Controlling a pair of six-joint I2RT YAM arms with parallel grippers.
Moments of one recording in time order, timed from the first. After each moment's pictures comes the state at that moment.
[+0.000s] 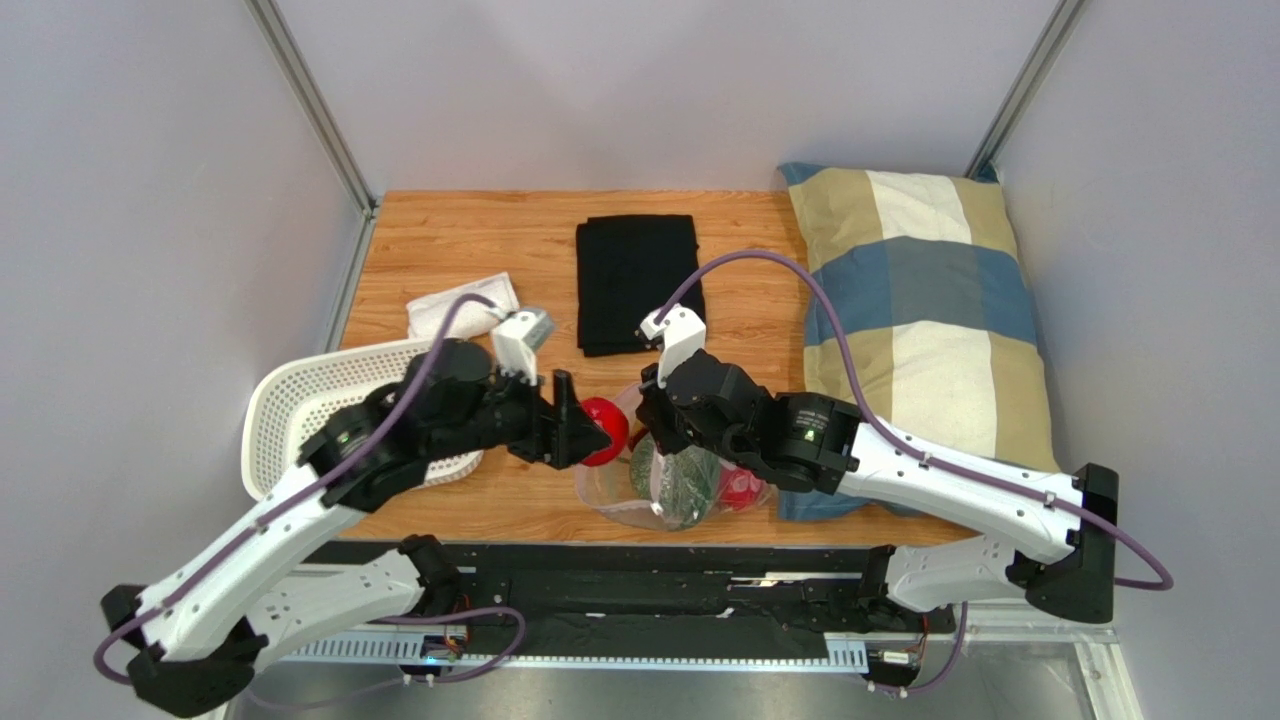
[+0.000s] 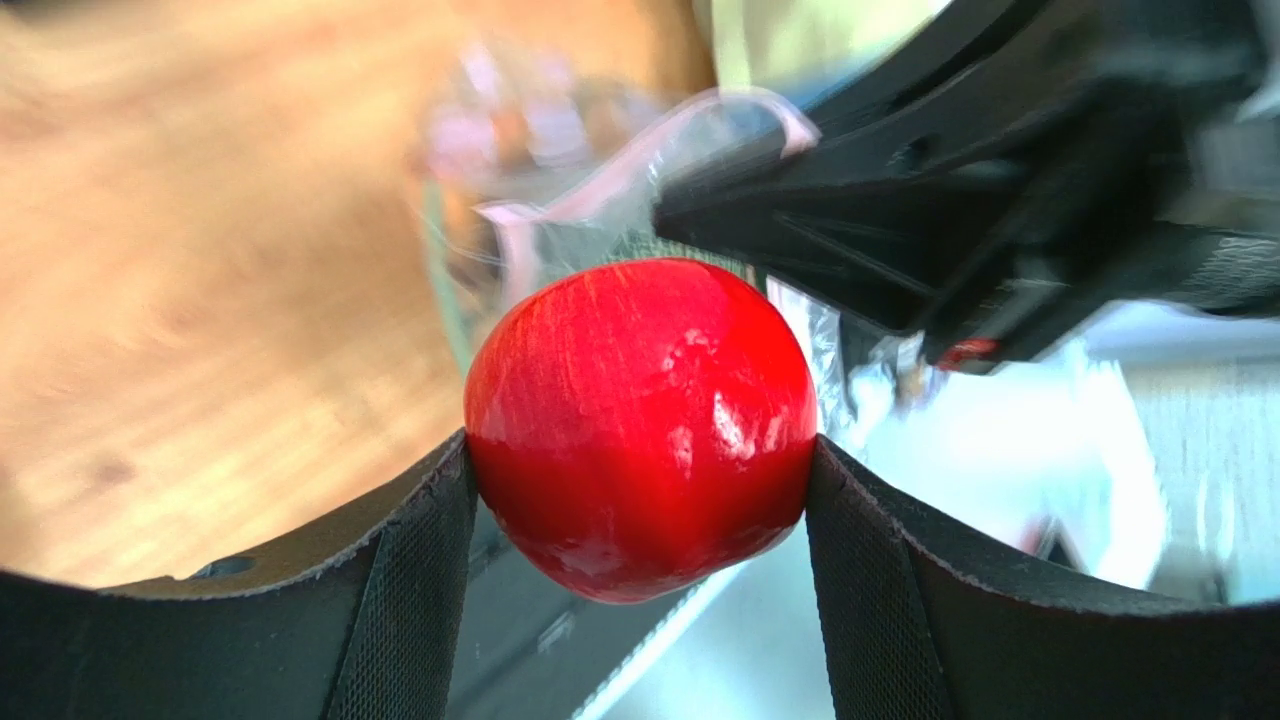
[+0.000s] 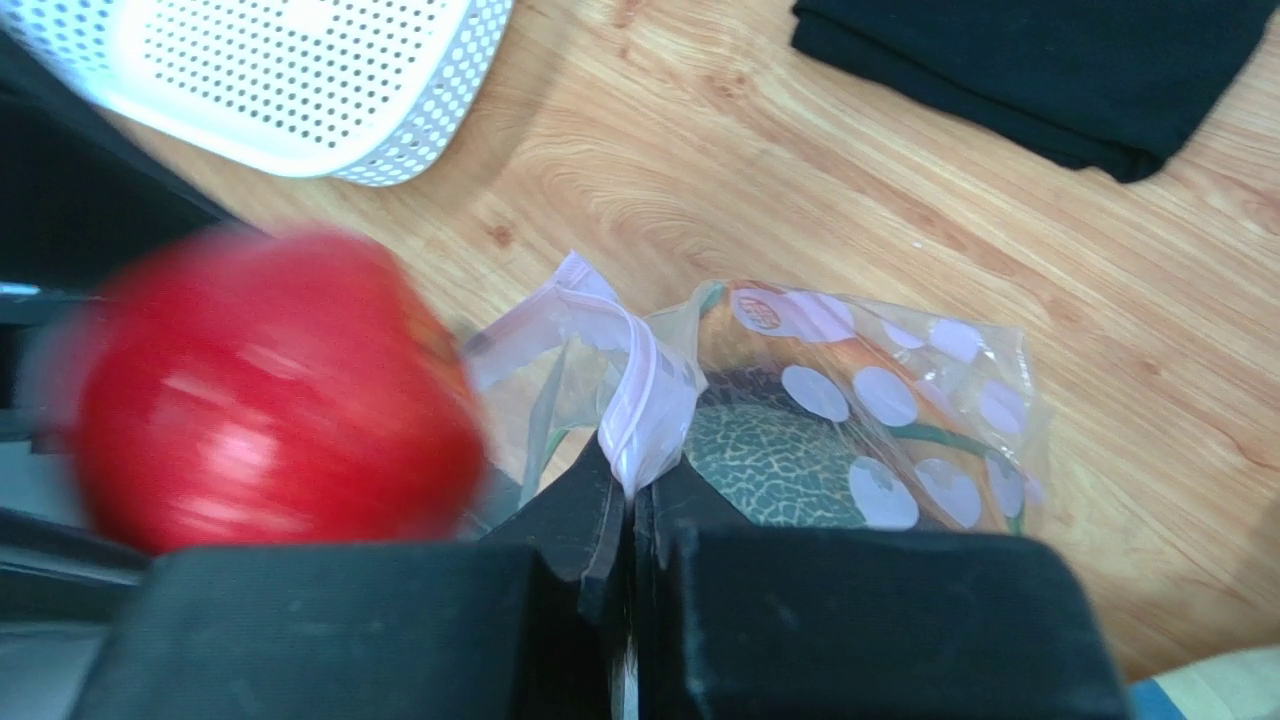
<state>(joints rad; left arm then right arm) -0.86 0.84 1.07 -0.77 0.14 -0.58 1.19 1.24 1.20 -0.53 0.35 0.46</state>
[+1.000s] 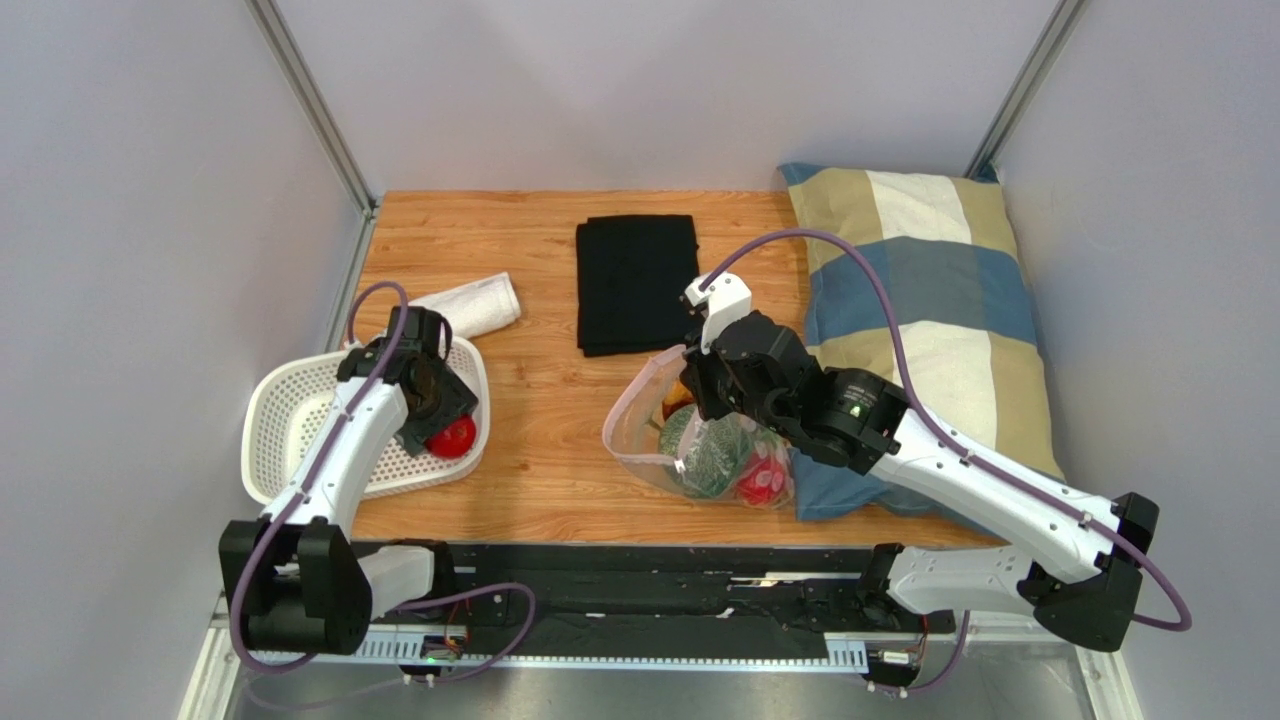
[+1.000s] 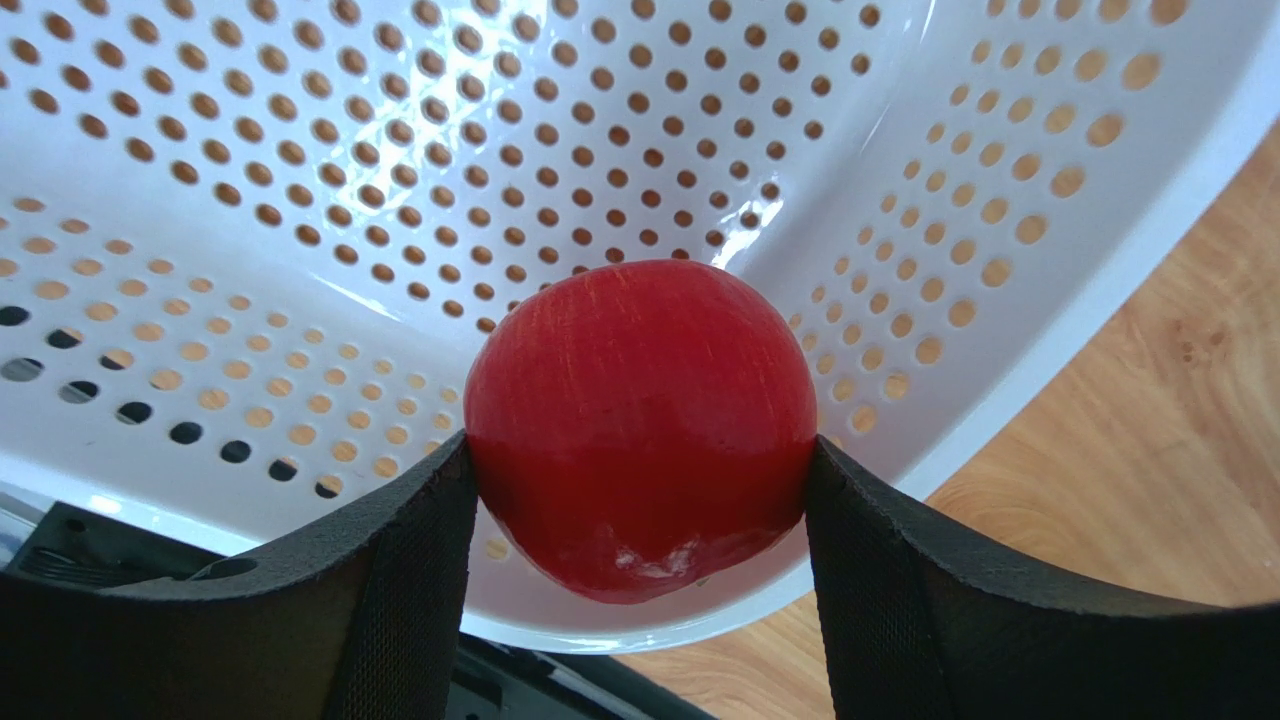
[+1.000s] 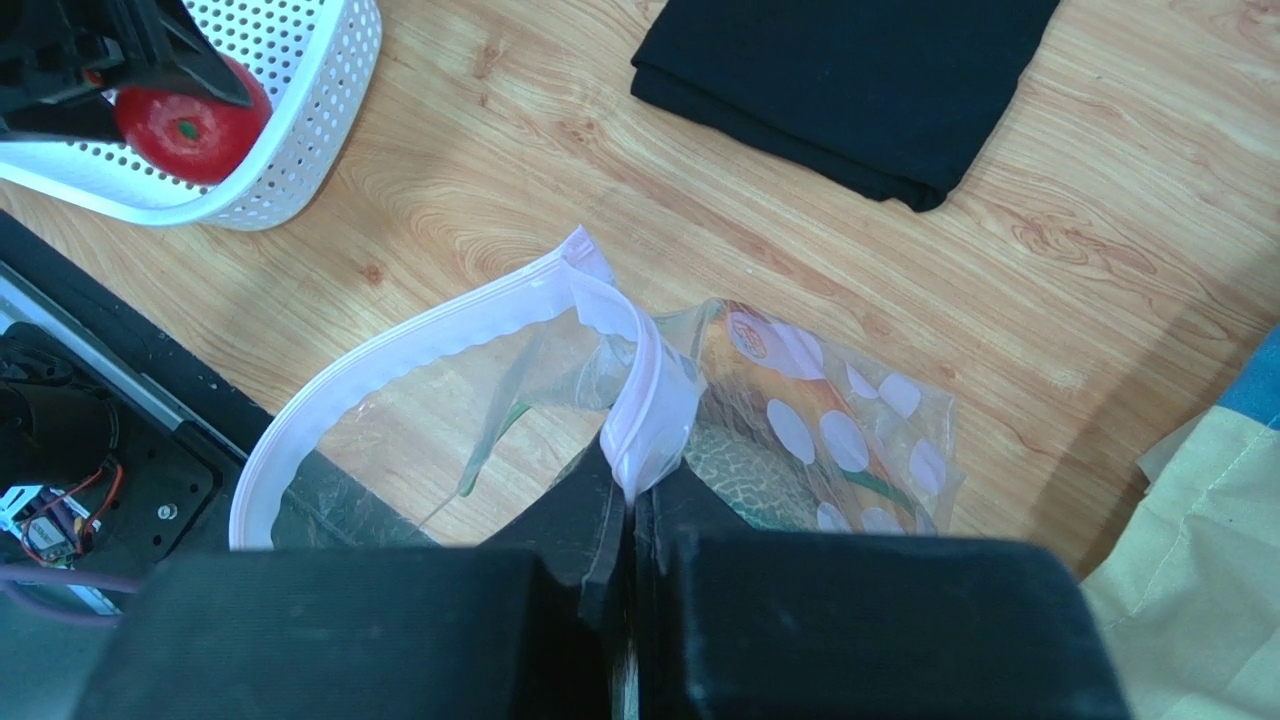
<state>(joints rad) -0.04 1.16 0.88 -0.94 -0.23 -0.81 1.02 1.16 1.21 -0.60 0.31 0.32</state>
